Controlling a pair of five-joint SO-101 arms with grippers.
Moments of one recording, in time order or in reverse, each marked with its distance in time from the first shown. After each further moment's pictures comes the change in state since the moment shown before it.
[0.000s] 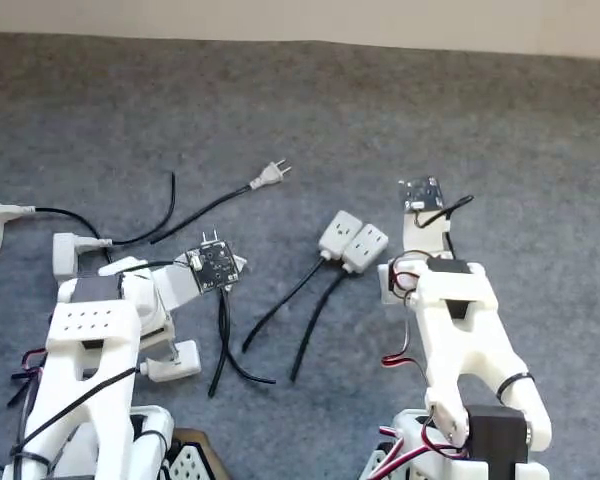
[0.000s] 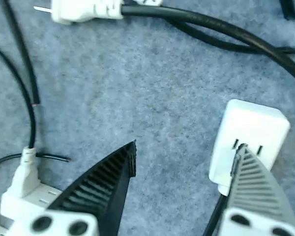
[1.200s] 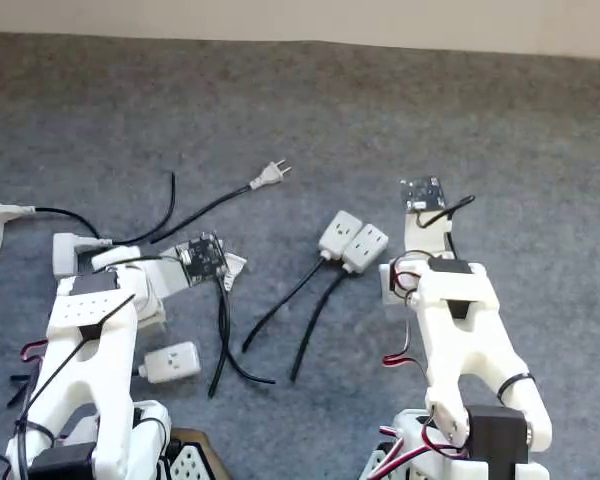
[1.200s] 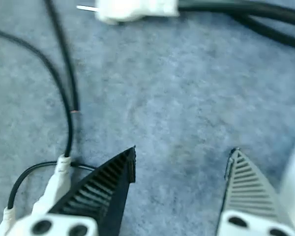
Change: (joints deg) left arm -5.3 0.9 1.6 -14.4 -6.3; right arm 0.4 0.0 0.0 0.0 0.0
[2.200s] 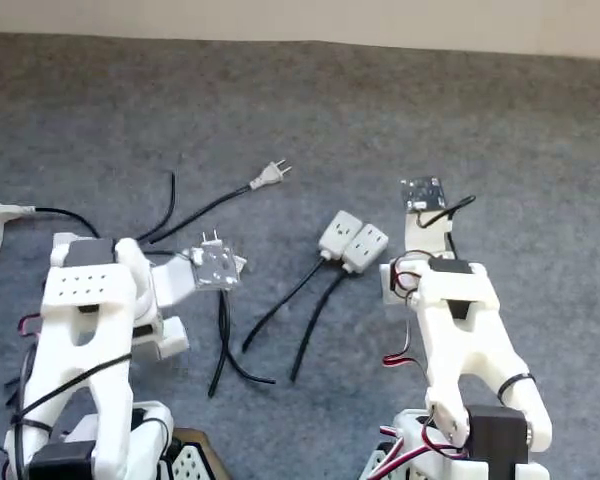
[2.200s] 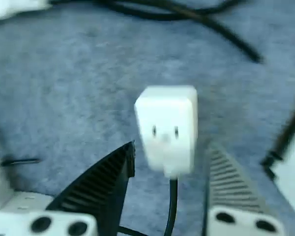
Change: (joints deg) left arm 3.0 0.6 -14.8 36.0 -6.0; right arm 0.1 0.0 0.0 0.0 0.0
